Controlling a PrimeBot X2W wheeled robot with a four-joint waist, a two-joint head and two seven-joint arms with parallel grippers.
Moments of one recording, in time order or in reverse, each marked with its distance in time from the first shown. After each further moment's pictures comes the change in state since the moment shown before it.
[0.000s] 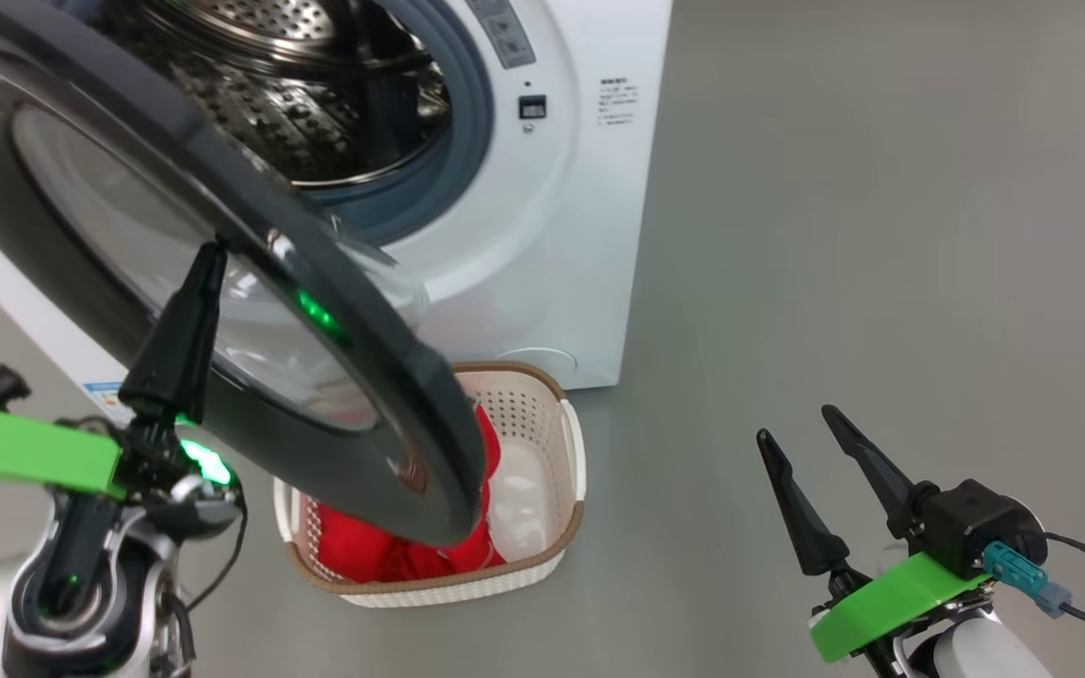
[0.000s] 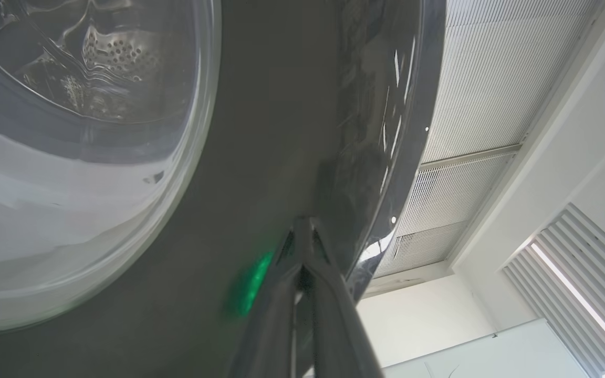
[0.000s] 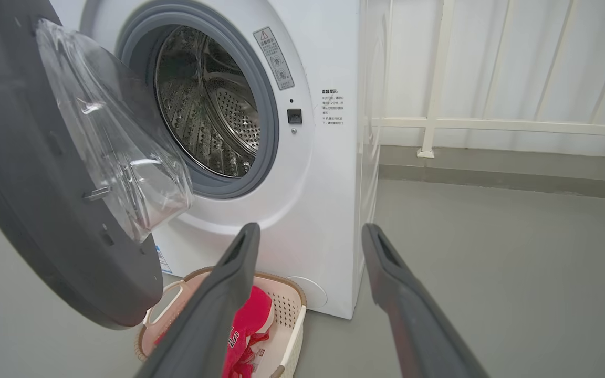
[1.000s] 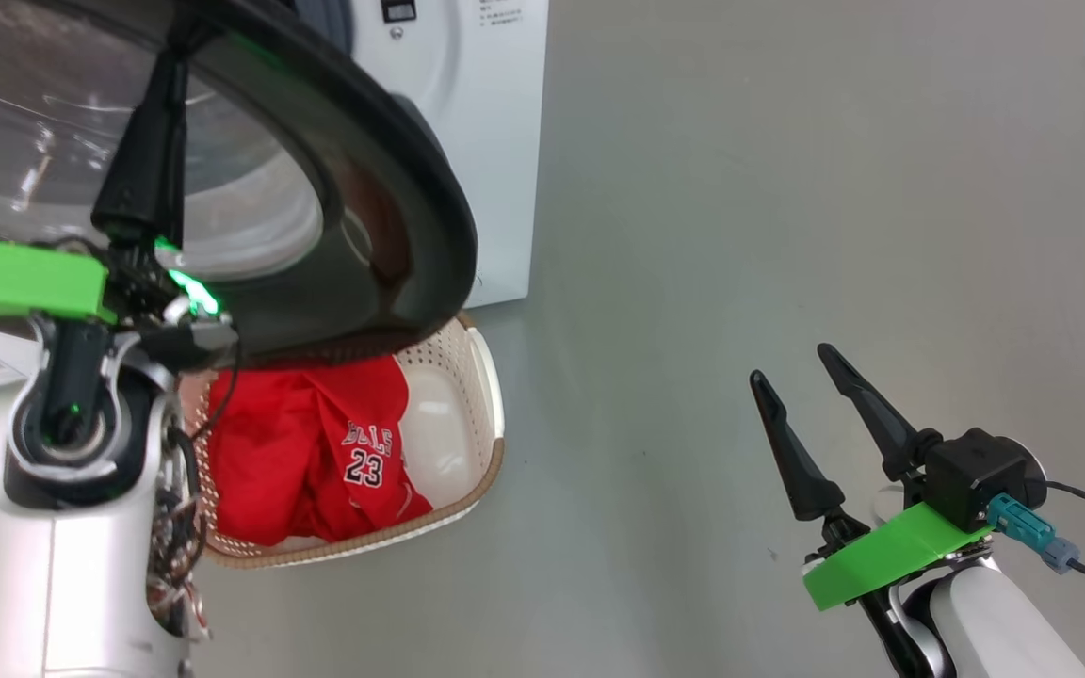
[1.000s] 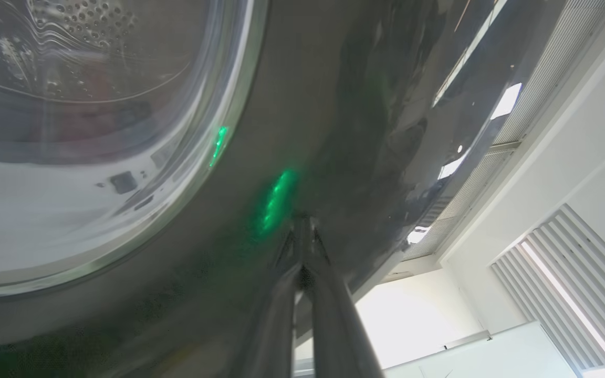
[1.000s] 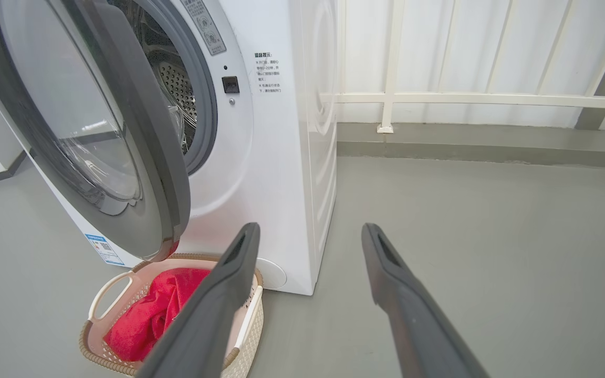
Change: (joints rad) left arm -0.310 -0.002 -0.046 0.222 0.025 -0.081 -0.110; right arm -0.085 -0.001 0.005 -0.020 0.000 0.000 0.000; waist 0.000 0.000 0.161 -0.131
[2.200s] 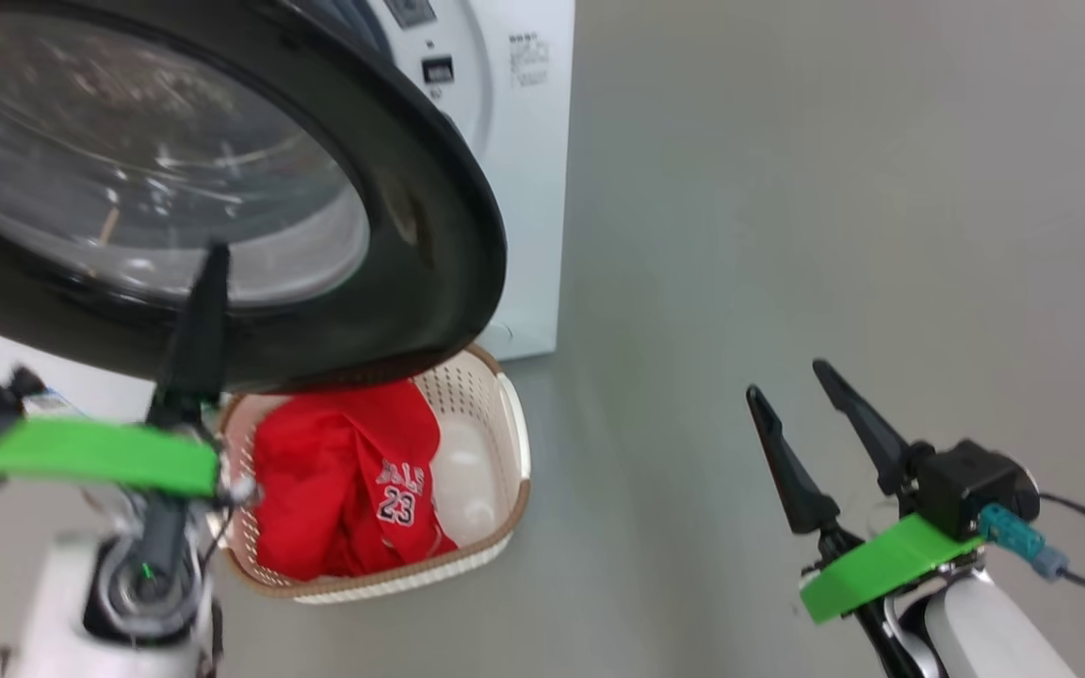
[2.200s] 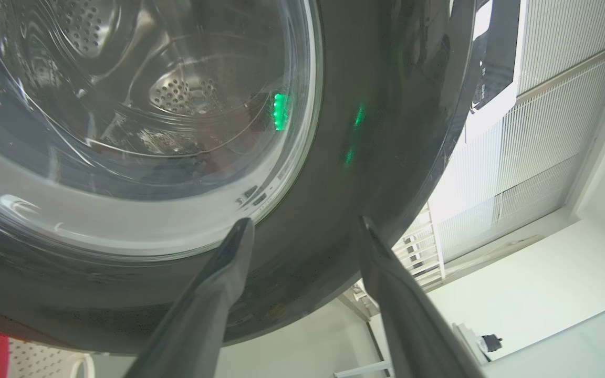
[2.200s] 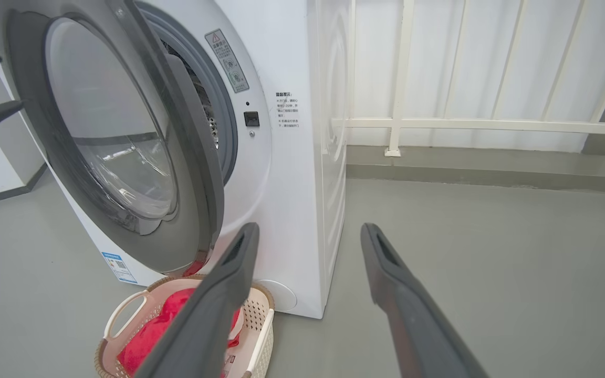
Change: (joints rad) left arm 0.219 0.096 -0.097 0.095 0.324 -0.154 -0.171; right arm 0.009 0.009 0.003 0.022 0.000 0.000 0.000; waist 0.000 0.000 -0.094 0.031
